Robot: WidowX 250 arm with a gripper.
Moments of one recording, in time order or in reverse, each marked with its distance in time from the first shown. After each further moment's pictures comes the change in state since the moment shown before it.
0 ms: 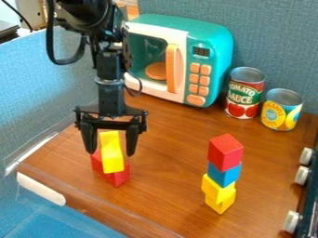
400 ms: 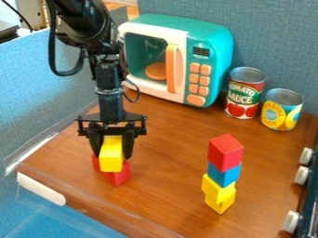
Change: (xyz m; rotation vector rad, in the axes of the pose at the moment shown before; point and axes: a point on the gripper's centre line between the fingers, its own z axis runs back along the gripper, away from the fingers) arm 0.015 -0.003 -0.016 -0.072 -0.035 0.059
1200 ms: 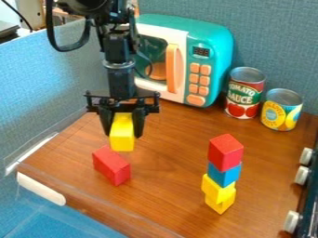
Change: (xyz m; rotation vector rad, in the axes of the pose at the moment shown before) arm -0.008 -0.025 0.047 0.002 -0.095 -0.086
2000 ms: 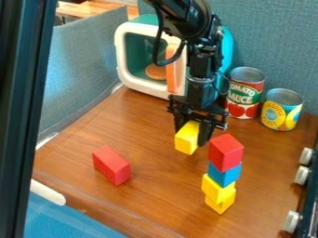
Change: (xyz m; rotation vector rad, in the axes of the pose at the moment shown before) arm 0.041 -0.102 -0.049 0.022 0.060 -0.525
